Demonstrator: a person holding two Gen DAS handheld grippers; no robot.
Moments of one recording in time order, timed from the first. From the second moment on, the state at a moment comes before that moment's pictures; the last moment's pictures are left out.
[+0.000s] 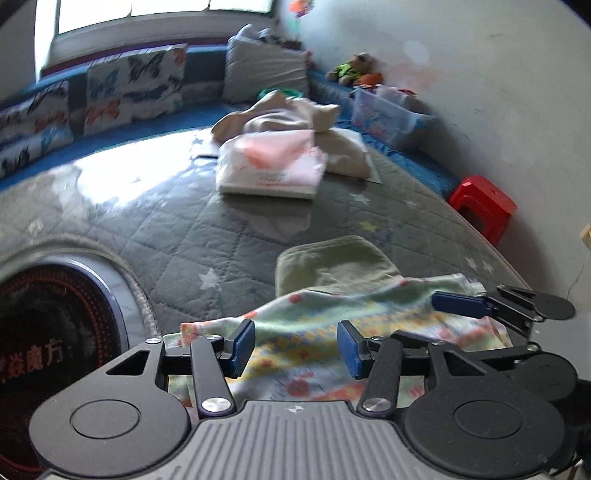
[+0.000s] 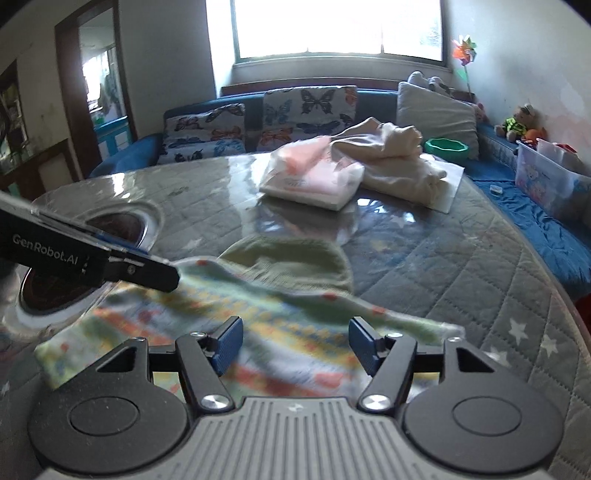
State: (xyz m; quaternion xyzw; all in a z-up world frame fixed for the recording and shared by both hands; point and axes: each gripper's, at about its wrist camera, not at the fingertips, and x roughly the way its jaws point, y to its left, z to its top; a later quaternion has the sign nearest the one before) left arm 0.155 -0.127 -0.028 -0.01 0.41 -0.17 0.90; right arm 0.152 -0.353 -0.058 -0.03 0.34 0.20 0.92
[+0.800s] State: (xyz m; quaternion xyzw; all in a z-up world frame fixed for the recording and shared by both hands) left arm 0.068 -0.125 -0.050 0.02 0.42 -0.21 0.88; right arm 0.061 -0.346 -0.059 -0.07 0.34 0.22 0.91
